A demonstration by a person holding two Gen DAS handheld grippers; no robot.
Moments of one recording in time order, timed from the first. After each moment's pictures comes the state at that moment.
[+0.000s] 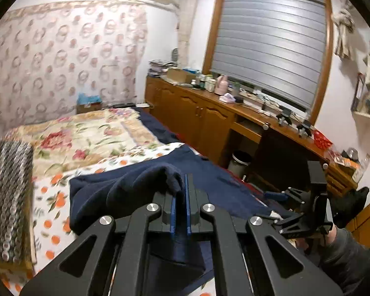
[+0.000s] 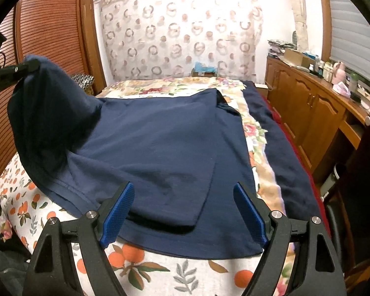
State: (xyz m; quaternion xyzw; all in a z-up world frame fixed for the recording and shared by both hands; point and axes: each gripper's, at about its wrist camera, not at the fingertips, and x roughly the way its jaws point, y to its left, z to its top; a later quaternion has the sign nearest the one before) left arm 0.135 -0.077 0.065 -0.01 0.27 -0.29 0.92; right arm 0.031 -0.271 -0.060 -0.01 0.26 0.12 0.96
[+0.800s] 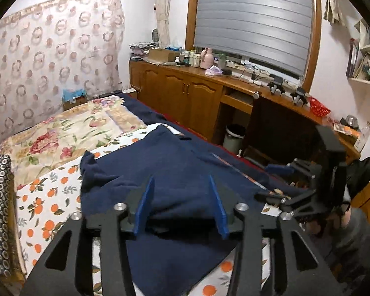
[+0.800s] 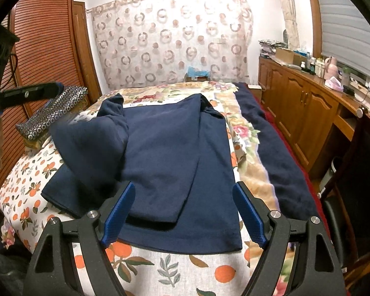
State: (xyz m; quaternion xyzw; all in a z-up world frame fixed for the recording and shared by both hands) left arm 0.135 -0.138 0.041 0.07 0.31 -0.30 0.90; right arm 0.023 -0.275 -0.052 0.01 0.25 0.11 0.96
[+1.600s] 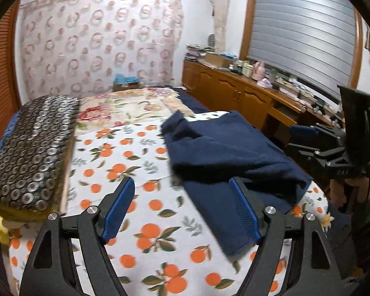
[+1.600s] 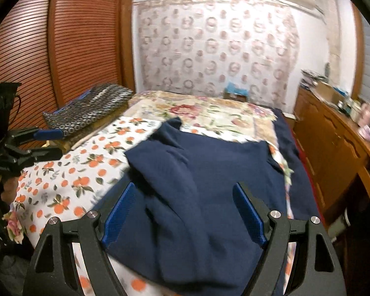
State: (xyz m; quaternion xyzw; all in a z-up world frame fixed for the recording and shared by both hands) left arm 0.102 -0.006 0.000 0.00 0.31 -0.17 0.93; right arm 0.055 -0.185 -0.013 -0.08 0.22 0.20 0.95
